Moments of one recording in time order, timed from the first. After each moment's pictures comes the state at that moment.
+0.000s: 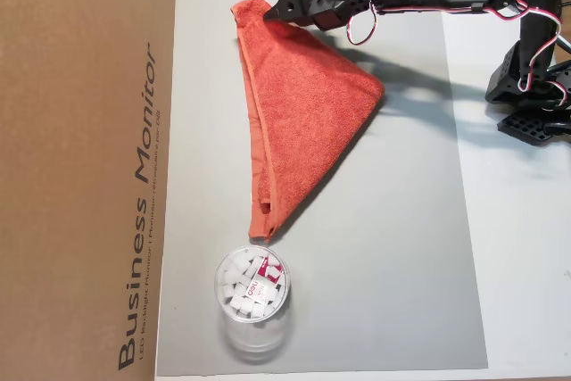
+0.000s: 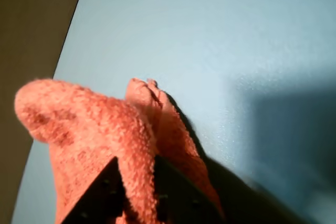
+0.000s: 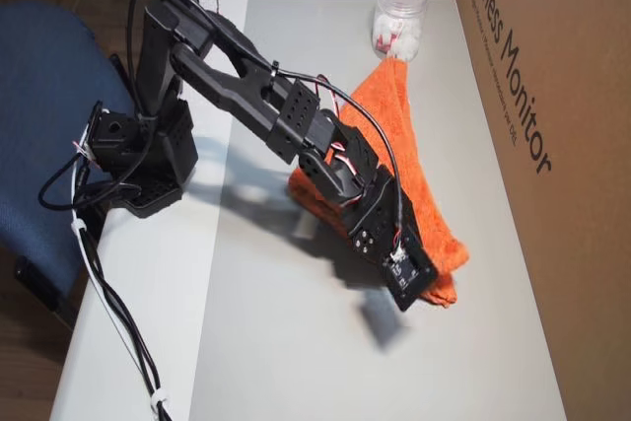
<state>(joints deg) 22.7 63.3 85.6 18.8 136.5</state>
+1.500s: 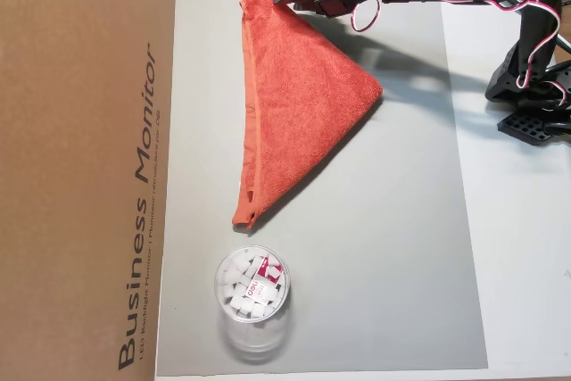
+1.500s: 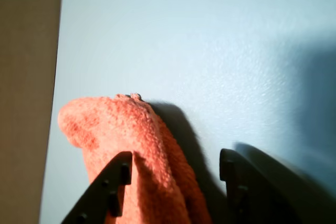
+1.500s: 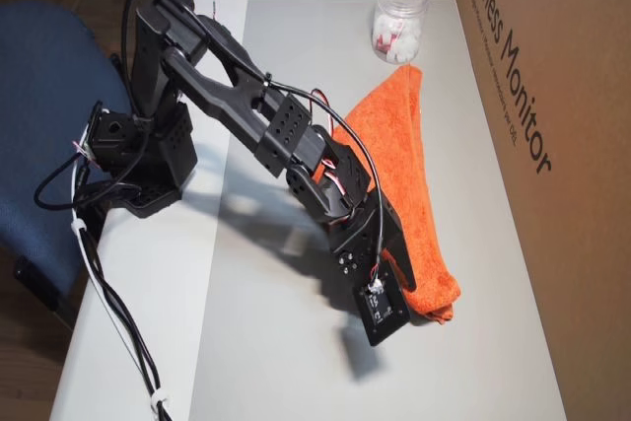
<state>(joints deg) 26.8 67.0 89.6 18.1 140.4</state>
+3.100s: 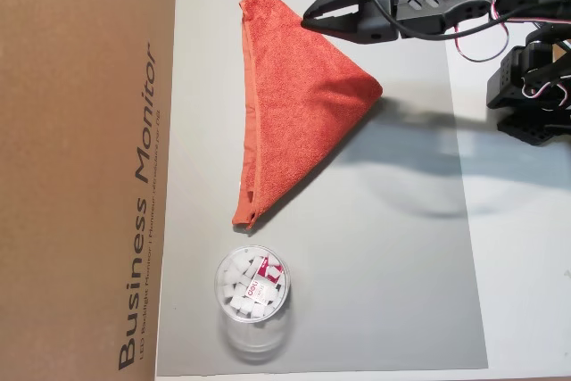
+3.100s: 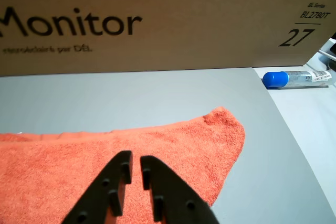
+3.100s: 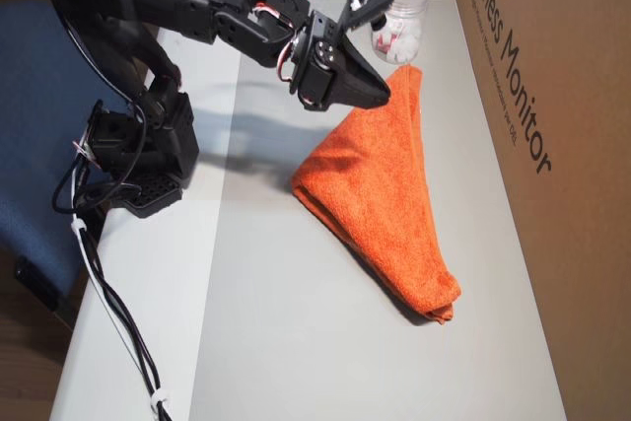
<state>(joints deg) 10.2 122.6 125.0 18.2 81.5</state>
